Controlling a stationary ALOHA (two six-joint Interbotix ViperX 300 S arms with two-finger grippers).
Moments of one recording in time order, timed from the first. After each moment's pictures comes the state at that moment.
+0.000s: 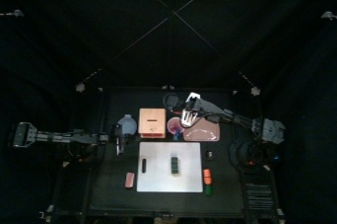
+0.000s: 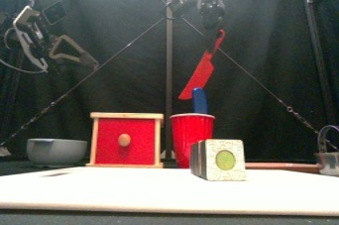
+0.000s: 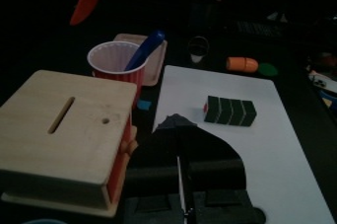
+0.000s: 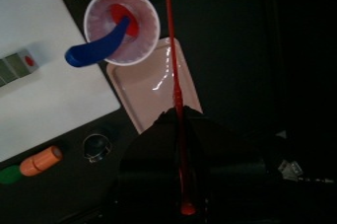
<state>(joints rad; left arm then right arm) 0.10 -0.66 1.25 -0.10 -0.41 0.00 -0.30 0.02 -0.26 -0.23 1.59 0.01</state>
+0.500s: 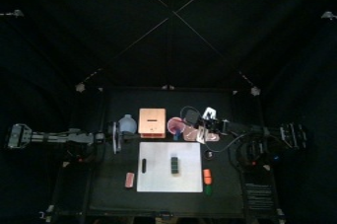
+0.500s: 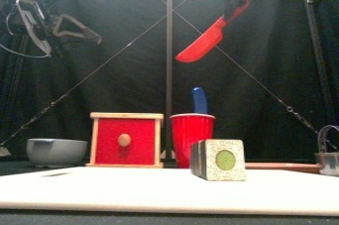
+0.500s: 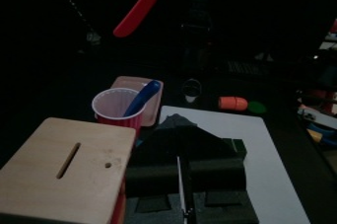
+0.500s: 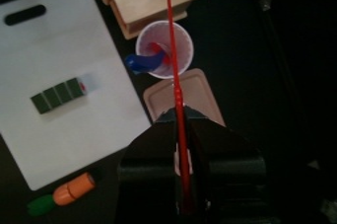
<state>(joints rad) 0.10 -0.76 1.22 -0.09 -0.42 0.01 -0.04 -0.35 0.09 -0.35 1.28 0.33</state>
